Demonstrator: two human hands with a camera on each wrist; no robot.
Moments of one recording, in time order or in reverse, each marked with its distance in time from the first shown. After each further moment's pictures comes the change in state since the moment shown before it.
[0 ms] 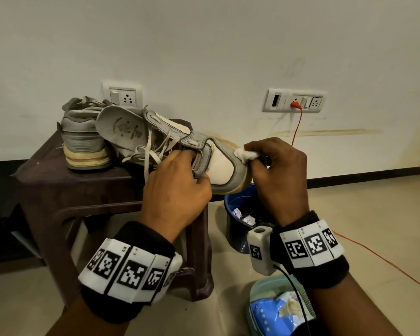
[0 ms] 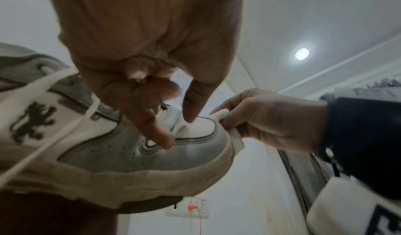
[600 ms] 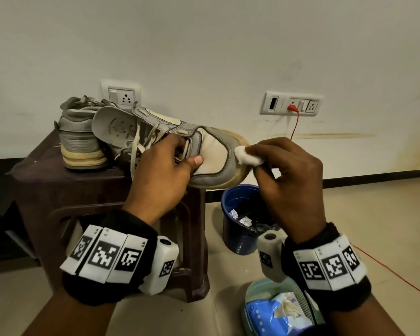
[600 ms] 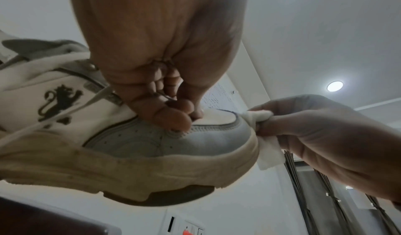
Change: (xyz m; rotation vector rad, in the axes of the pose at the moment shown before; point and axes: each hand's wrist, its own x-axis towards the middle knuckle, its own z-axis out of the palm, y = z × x) left_hand 0.018 -0.013 -0.013 -0.399 -0.011 -0.029; right_hand -0.009 -0.021 -0.028 -0.037 -0.006 -0.221
